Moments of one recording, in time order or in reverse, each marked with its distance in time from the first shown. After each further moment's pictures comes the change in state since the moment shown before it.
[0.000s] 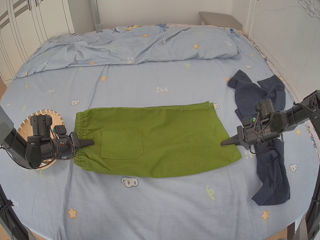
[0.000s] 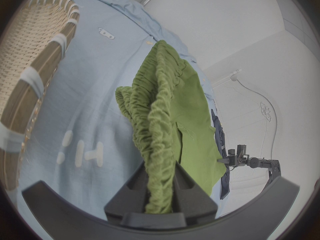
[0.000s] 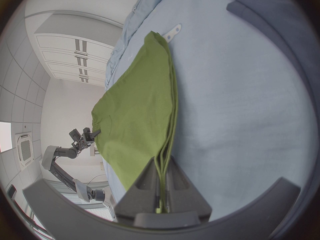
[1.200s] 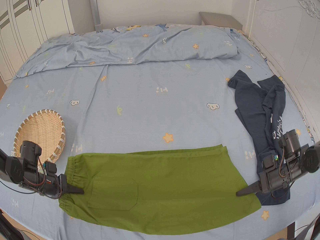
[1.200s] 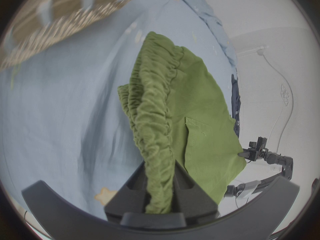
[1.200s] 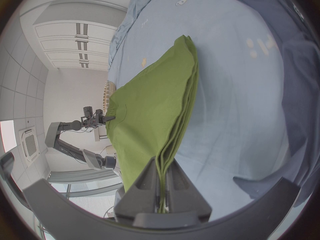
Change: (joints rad) left arm 0.080 -0.246 0.237 0.590 0.003 0.313; right arm 0.062 -0.487 0.734 -0.073 0.000 -0.057
